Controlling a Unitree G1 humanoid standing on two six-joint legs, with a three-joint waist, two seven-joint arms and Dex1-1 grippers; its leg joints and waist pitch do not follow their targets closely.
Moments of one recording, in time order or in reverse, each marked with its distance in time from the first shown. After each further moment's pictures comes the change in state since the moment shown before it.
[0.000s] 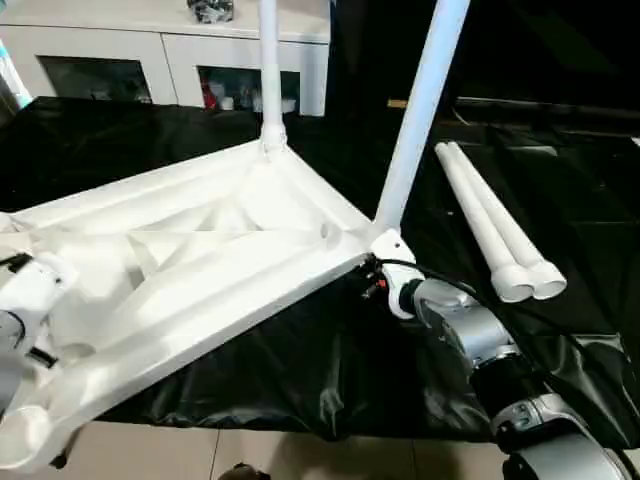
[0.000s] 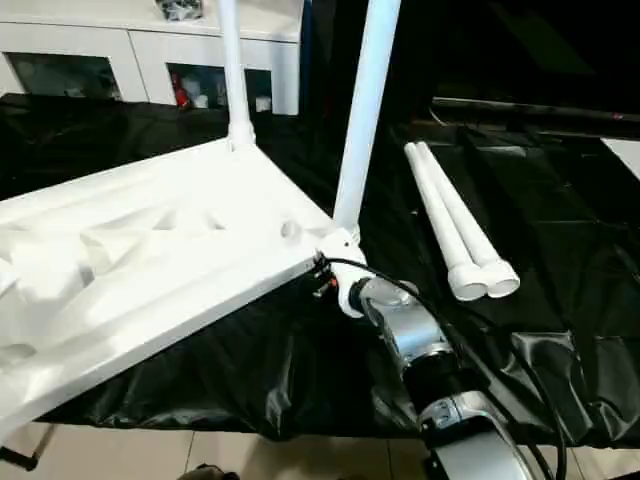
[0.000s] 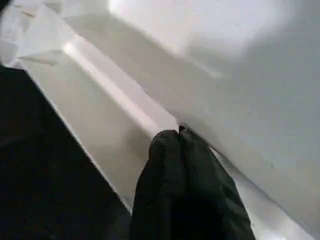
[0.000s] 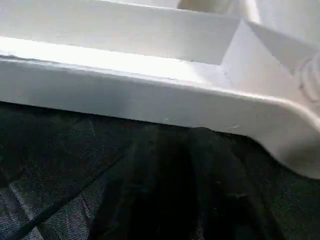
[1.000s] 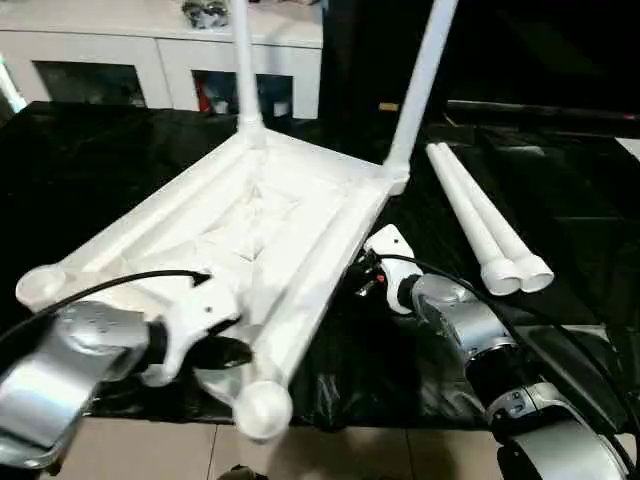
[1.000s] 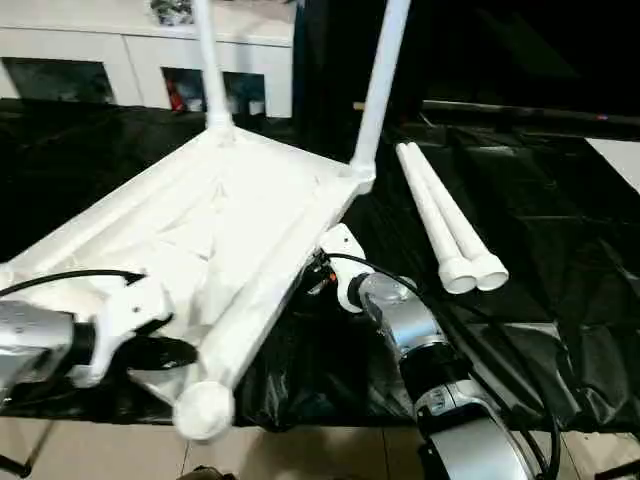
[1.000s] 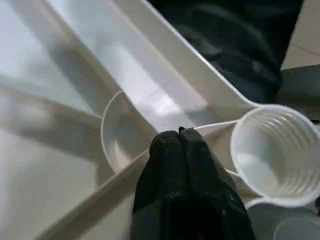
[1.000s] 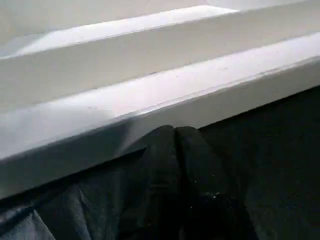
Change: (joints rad) left arm -0.060 -0.097 -0.247 -0.441 -0.395 -0.033 -0.461; right arm -0.045 0.013 -0.019 0.084 -0.001 -0.055 0.014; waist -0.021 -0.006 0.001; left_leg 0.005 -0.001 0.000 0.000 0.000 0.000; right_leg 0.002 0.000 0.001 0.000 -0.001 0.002
